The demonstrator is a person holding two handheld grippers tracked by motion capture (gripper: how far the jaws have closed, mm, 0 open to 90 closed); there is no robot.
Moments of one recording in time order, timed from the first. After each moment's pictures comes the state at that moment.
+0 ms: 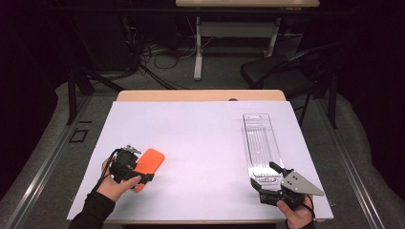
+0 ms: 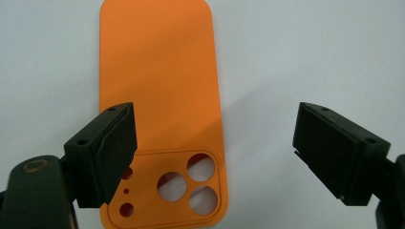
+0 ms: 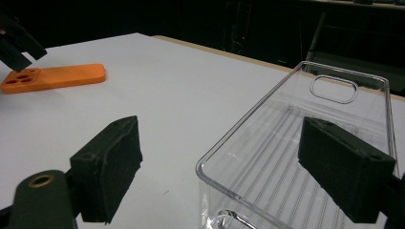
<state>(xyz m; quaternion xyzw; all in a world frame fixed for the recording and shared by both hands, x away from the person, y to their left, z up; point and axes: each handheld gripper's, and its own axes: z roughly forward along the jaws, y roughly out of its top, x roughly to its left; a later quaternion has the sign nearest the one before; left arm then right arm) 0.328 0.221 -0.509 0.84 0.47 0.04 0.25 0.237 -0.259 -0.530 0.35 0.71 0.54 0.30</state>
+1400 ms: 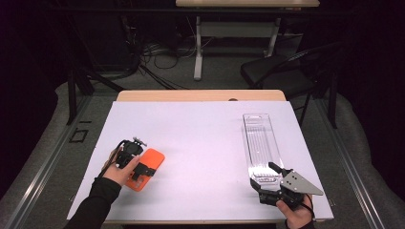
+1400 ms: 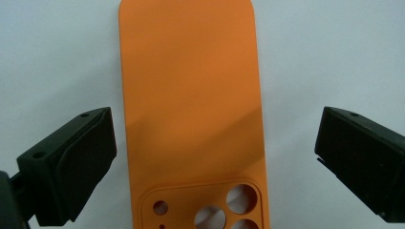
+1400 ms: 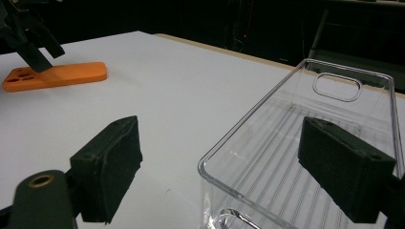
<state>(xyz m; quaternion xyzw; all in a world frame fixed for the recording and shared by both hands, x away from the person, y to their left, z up) 0.368 0.215 -0.518 0.87 0.47 0.02 0.18 0.238 -0.258 -0.531 0.35 0.71 0.54 0.29</state>
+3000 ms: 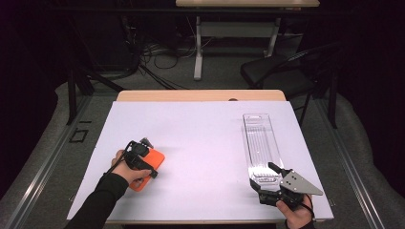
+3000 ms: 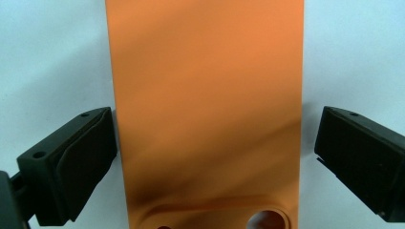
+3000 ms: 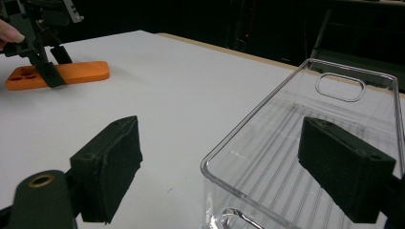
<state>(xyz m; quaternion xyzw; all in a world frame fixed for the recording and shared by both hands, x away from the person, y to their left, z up) 0.383 0.199 -0.540 0.87 0.48 0.01 0.09 0.238 -0.258 -0.531 0.35 0.71 0.54 0.29</state>
